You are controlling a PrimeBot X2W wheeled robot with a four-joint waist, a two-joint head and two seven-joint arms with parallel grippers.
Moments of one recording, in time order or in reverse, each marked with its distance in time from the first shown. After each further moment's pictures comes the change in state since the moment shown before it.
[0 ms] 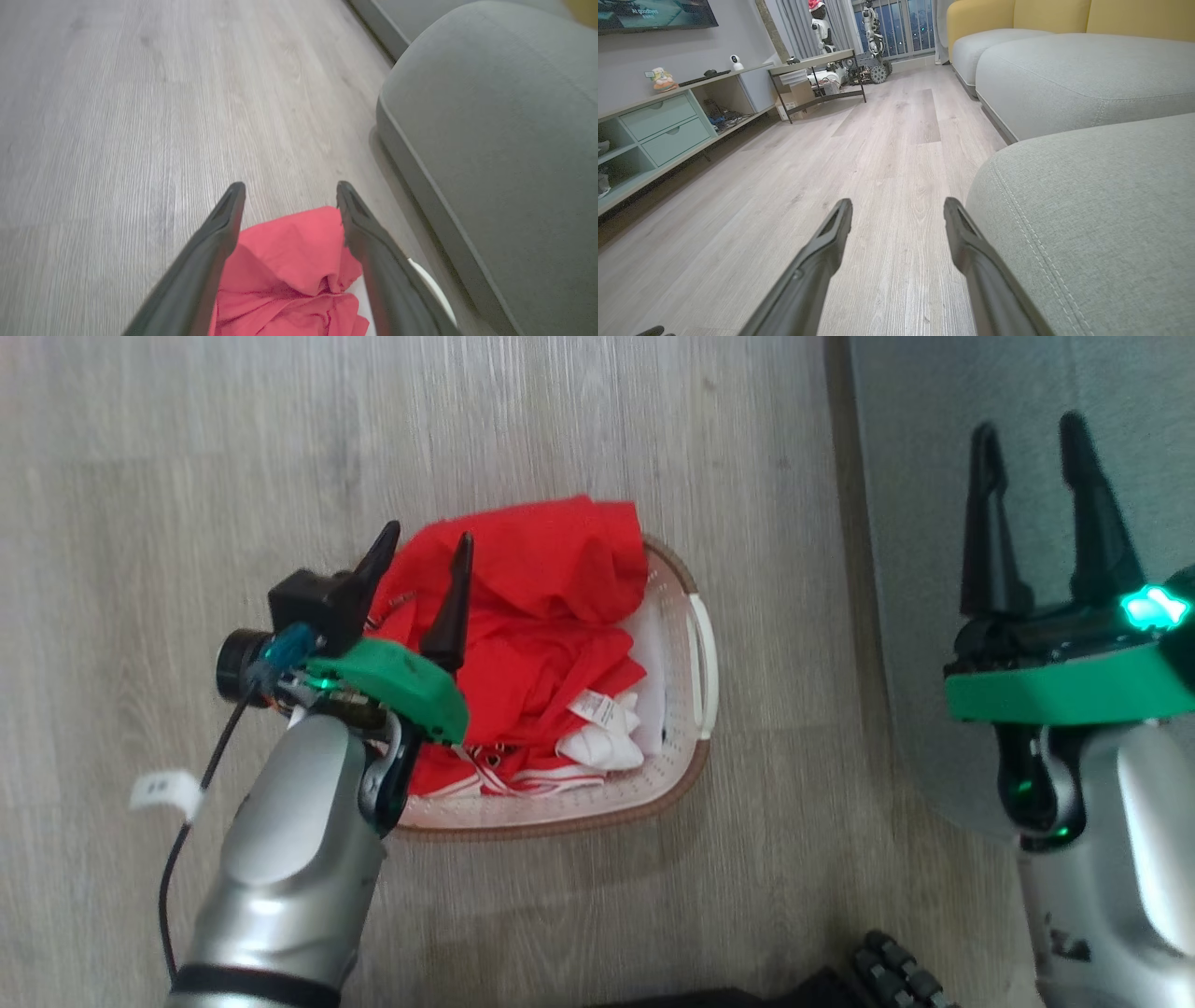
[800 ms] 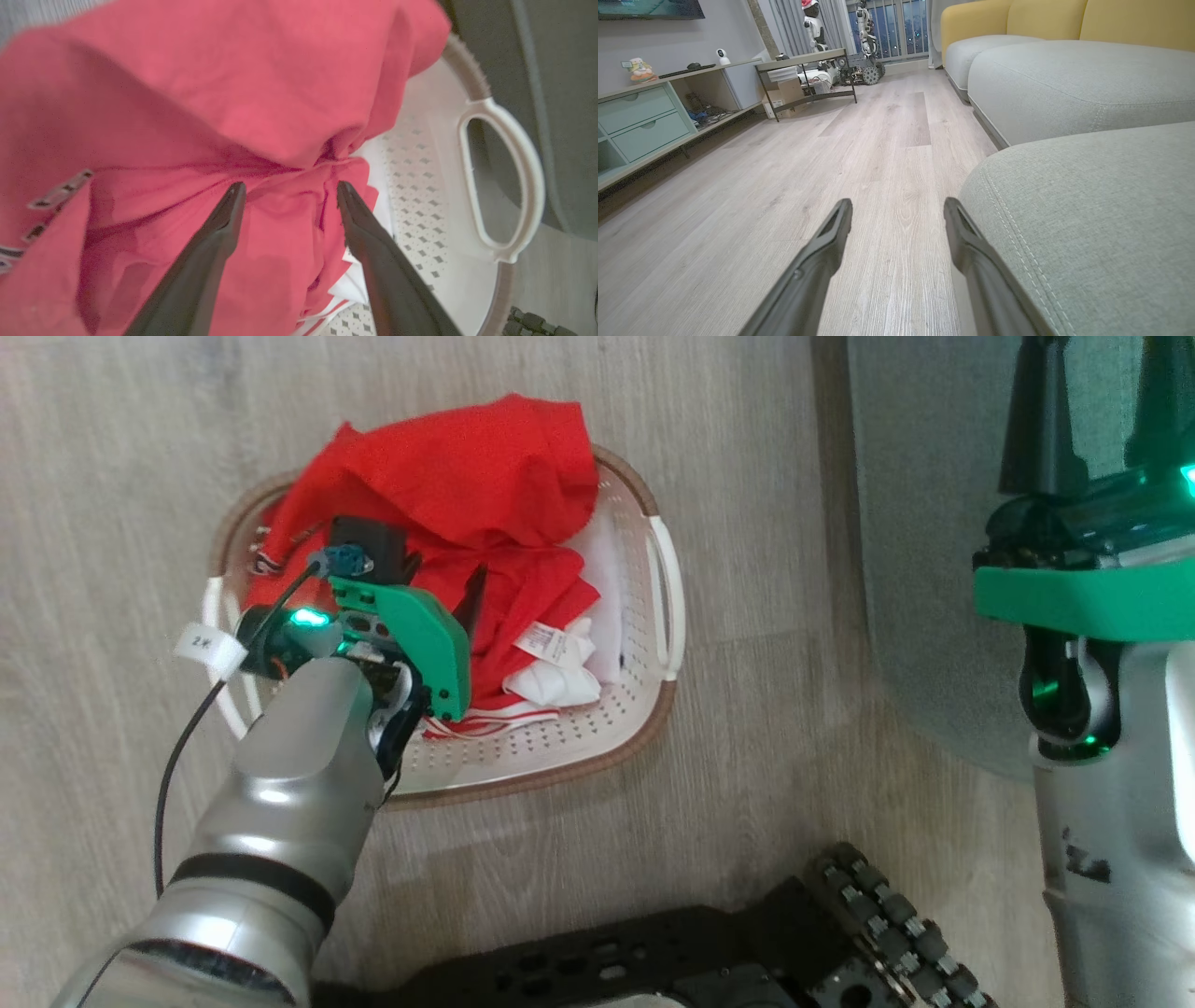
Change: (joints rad) left arm -0.288 -0.001 -0.198 0.475 -0.129 -0.026 0.179; right arm -0.181 -0.001 0.008 -0.051 0.009 0.000 -0.003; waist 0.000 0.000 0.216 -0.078
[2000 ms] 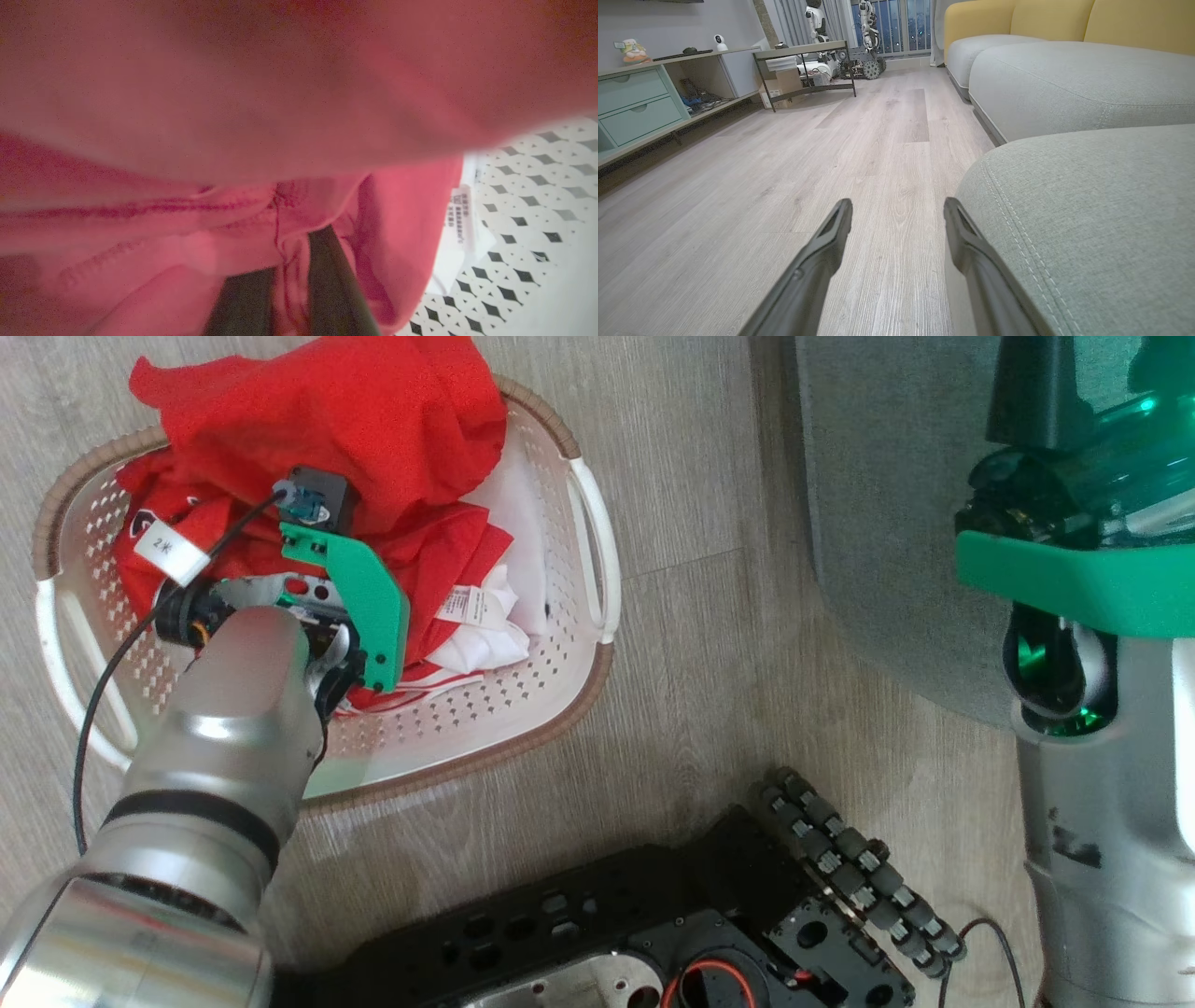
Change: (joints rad) left arm -0.162 0.057 -0.094 0.215 0.001 0.006 0.199; right arm -0.088 0.033 0.065 -0.101 -0.001 0.000 0.000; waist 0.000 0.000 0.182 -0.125
